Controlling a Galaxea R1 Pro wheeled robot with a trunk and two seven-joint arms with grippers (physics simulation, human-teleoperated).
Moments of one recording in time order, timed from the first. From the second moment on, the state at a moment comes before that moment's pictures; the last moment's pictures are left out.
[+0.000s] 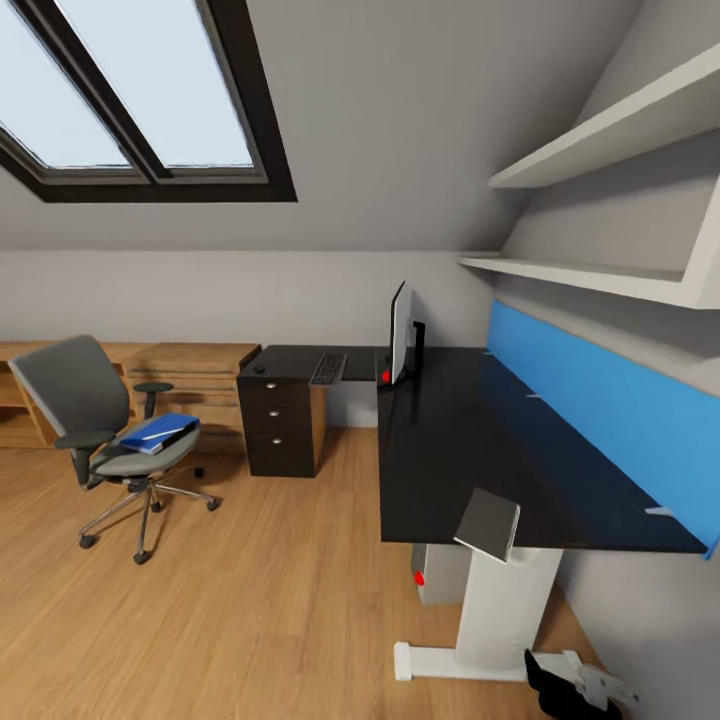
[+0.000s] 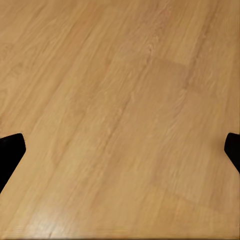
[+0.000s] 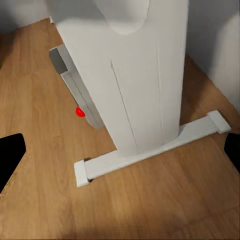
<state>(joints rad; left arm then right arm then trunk) 0.15 0.01 -0.23 -0.87 0.32 -0.17 0.45 0.01 -0.15 -0.02 -1.00 -0.47 -0.07 -0.07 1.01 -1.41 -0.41</state>
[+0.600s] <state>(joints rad) 0.15 -0.06 -0.23 -0.86 0.33 -0.15 0.46 -0.18 -0.16 -0.03 -1.00 -0.93 -0.08 -0.05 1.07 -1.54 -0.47</state>
